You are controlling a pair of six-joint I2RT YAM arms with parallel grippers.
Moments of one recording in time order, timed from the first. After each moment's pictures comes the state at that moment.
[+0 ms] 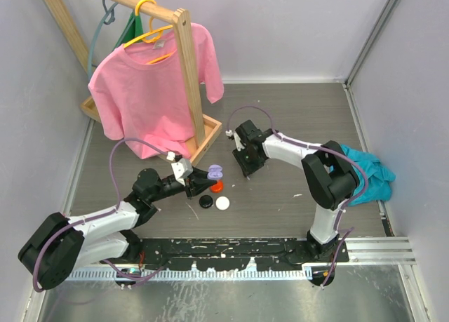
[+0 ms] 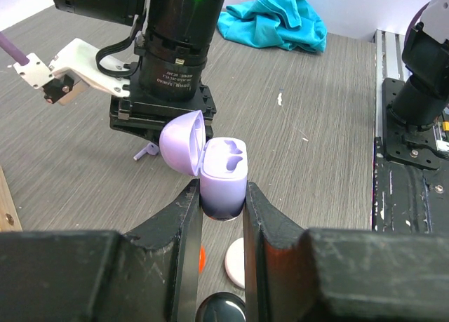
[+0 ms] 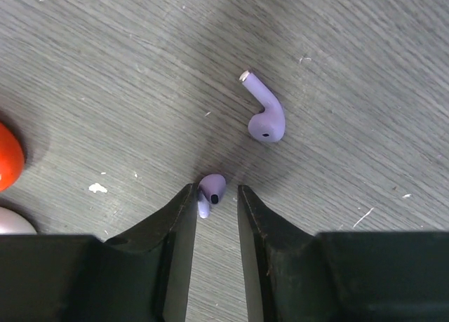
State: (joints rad) left arm -0.67 1.07 0.24 0.87 0.54 -0.06; right arm 0.60 1.81 1.16 -0.57 -0.07 0.03
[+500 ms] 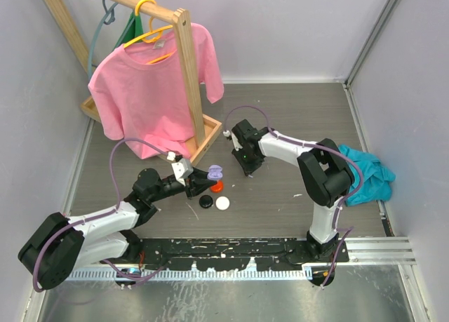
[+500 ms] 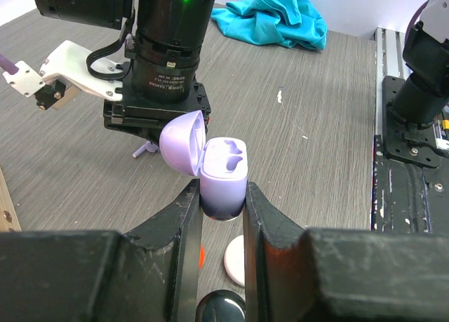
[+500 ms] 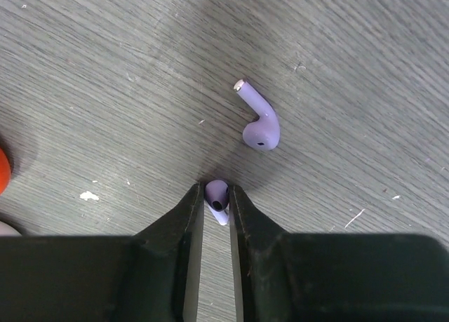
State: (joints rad) left arm -0.67 1.07 0.24 0.86 0.54 -0.06; right arm 0.61 1.87 1.22 -0.62 -0.02 0.02
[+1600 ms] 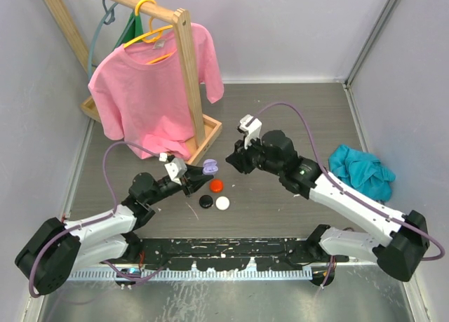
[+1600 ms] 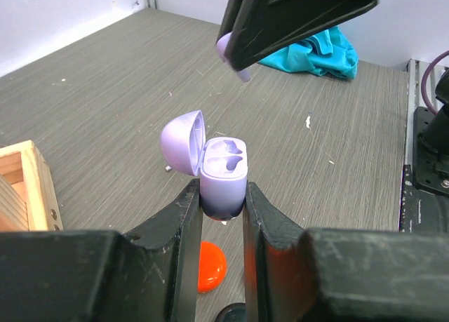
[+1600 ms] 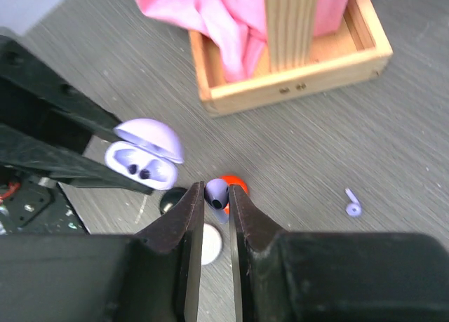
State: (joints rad) left arm -0.67 1.02 0.21 0.93 0.43 -0.07; right arm 0.78 1.13 0.92 -0.20 -0.12 0.16
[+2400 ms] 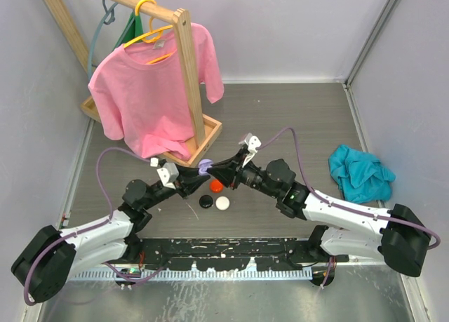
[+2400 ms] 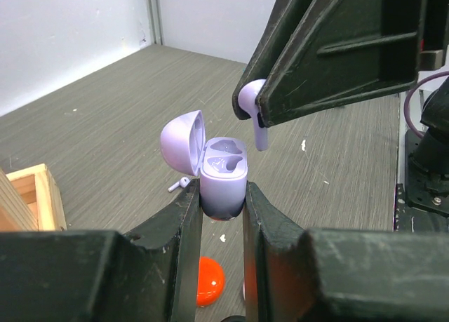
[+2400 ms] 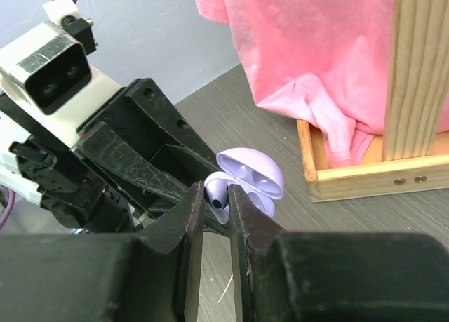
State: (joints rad) left arm -0.67 0.94 0.15 1.02 0.42 -0.10; right arm 0.96 1.07 0.57 0.57 -0.13 0.35
